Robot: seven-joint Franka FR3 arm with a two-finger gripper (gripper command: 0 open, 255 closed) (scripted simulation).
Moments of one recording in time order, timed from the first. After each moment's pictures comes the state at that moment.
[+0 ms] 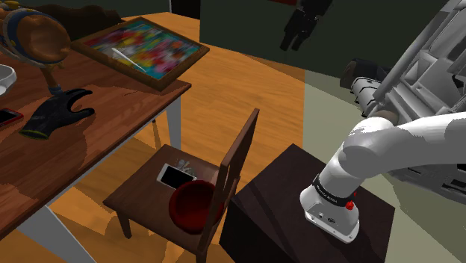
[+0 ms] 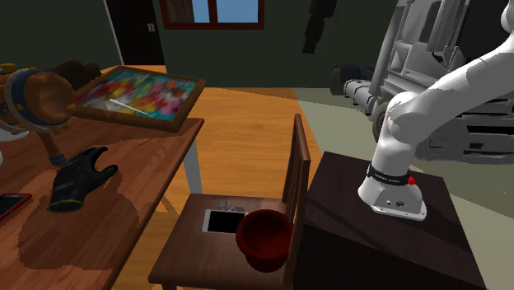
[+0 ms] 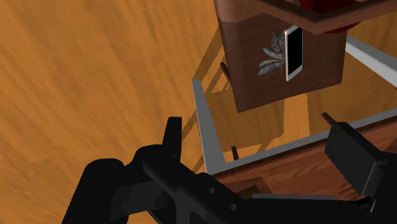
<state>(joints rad) -0.02 -0.82 -0.06 -2.27 0.10 1.63 -0.12</state>
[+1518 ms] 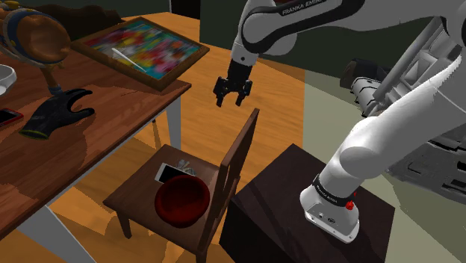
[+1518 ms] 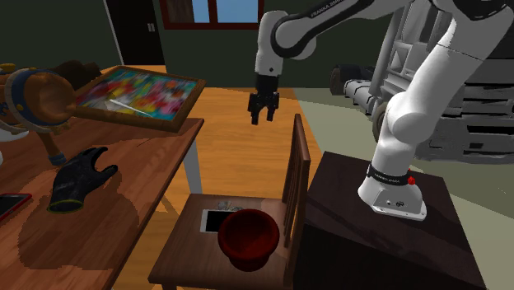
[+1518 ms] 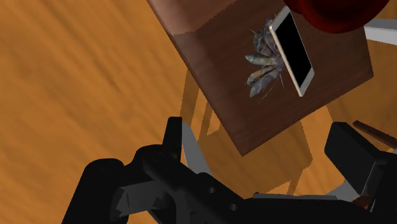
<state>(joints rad) 0.02 -0.32 0.15 -2.43 0.29 2.15 0.20</state>
